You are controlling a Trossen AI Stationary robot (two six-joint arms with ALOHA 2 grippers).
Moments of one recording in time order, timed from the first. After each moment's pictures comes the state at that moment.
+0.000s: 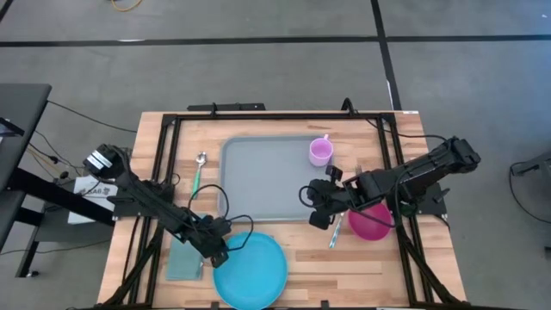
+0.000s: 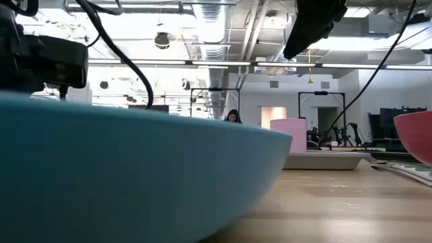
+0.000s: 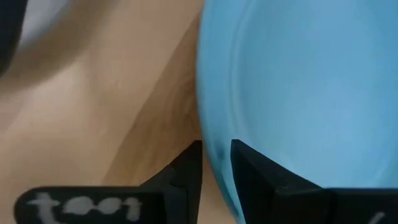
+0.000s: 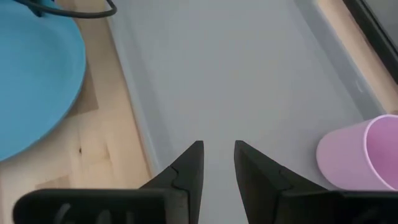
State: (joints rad) left arm -0.63 1.51 0.61 -0.12 -0.16 -1.16; right arm 0.34 1.48 1.21 -0.80 0.45 0.47
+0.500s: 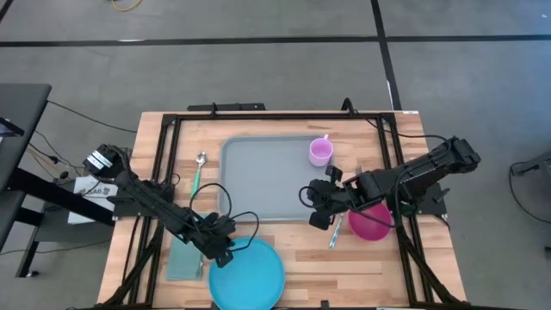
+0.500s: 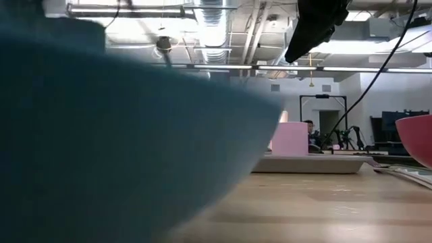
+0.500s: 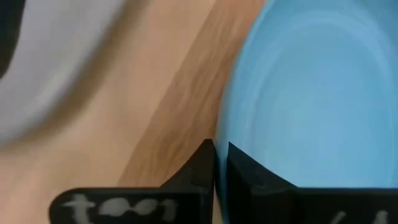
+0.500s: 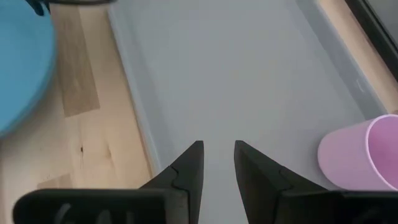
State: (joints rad) left arm -0.63 1.51 0.73 -0.19 -0.25 -1.06; right arm 0.34 1.48 1.21 -0.80 0.44 0.47
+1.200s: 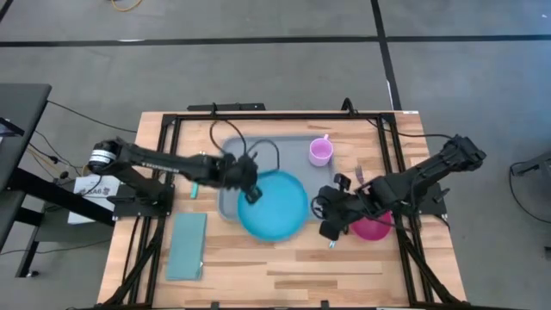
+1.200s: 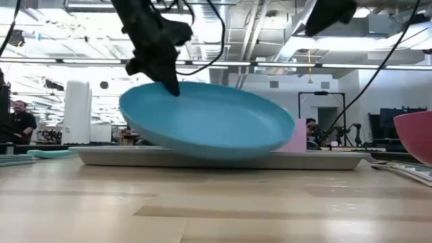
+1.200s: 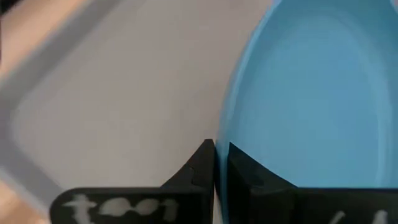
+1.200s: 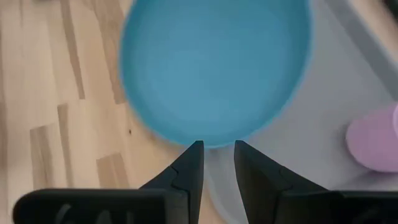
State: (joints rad) left arm -0.03 1.51 1.10 -0.61 -0.34 -0.61; right arm 0.46 1.41 1.23 -0.87 0.43 0.60
